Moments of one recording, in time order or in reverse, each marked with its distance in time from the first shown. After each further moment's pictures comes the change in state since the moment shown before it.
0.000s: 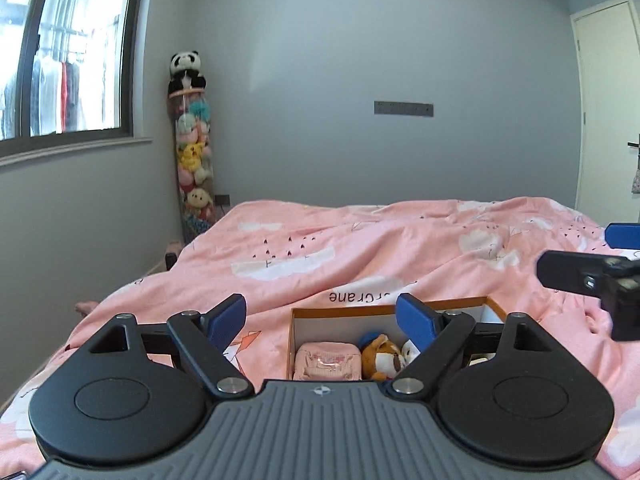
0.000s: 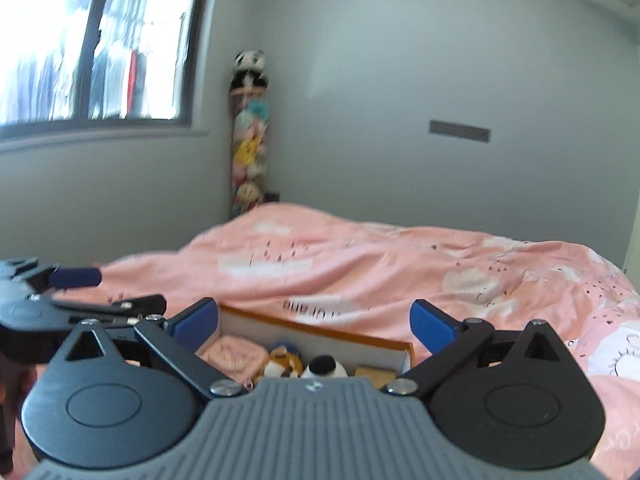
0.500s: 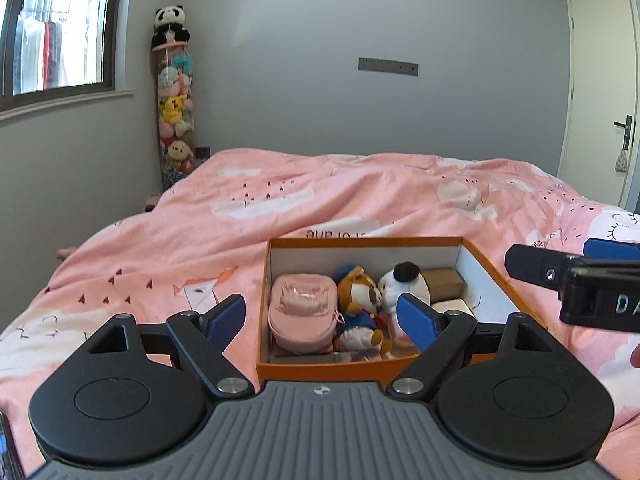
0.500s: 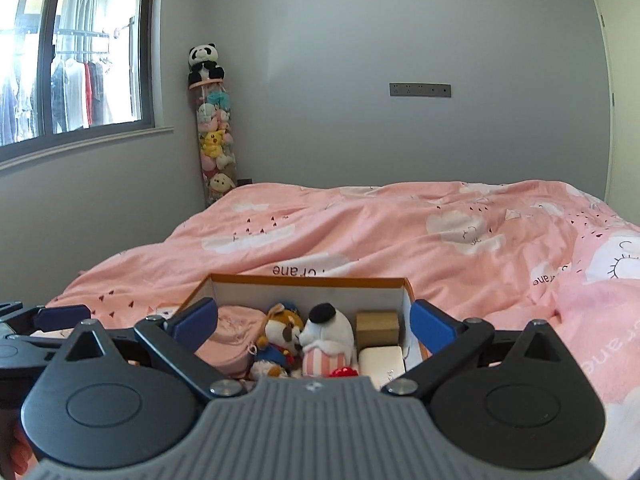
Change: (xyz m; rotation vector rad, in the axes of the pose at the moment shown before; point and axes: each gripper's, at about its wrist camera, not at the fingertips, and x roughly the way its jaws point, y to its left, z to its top) left arm -0.003 -0.001 -0.035 -0.031 0.144 -0.065; right arm -0.001 0.008 -0.047 0.135 0.075 -0.066
